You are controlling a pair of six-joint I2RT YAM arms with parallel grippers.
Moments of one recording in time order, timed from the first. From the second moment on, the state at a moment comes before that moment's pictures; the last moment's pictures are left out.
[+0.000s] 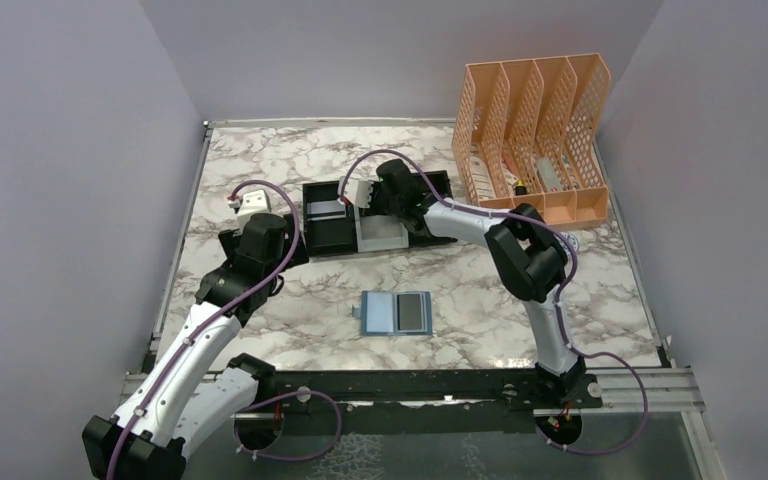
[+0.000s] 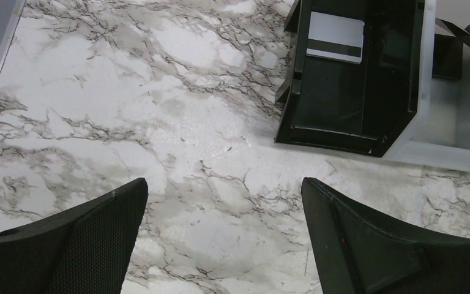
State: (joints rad) left arm -0.40 0.82 0.76 -0.63 -0.48 -0.47; right arm 0.73 2.16 1.52 0.09 0.02 -0.90
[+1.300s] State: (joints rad) left arm -0.40 0.84 0.76 -0.63 -0.48 -0.47; right arm 0.74 2.18 1.54 -0.02 0.02 -0.85
